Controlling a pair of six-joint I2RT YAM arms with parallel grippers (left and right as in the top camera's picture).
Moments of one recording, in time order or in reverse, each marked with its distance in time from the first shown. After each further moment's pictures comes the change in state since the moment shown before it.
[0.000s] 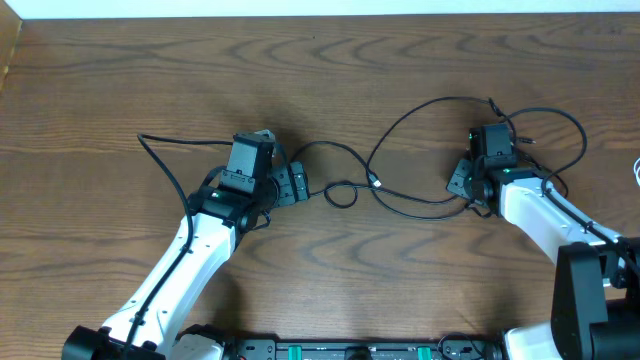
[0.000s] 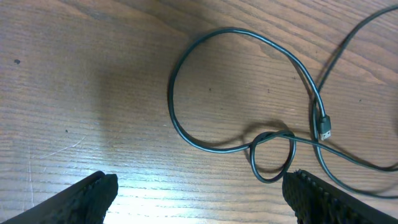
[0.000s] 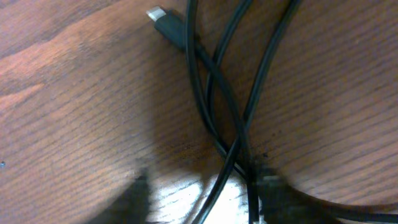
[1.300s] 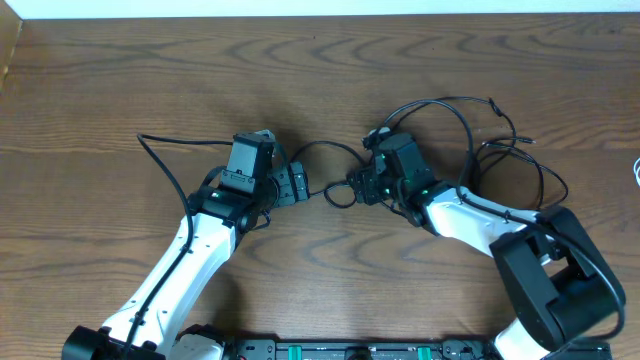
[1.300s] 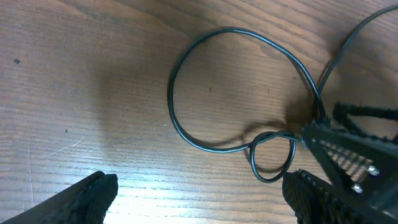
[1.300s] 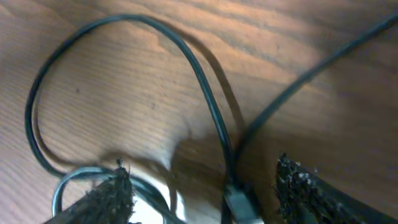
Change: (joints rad) left arm 0.000 0.000 0.000 0.000 0.000 0.000; right arm 0.396 0.144 0.008 0.459 -0.228 -0.278
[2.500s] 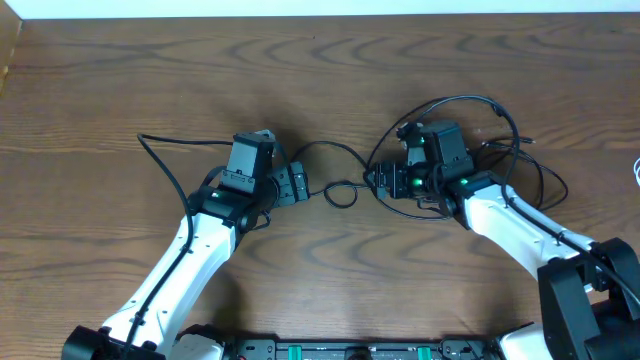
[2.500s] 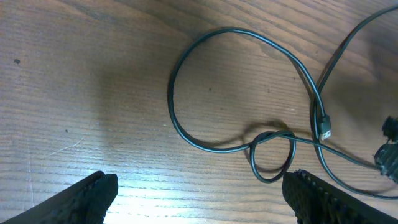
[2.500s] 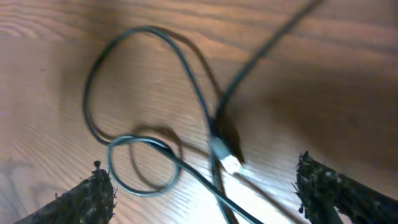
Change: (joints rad) left arm 0.000 0.000 0.000 0.000 0.000 0.000; right arm -0.143 -0.159 0.002 -0.198 -0.221 0.043
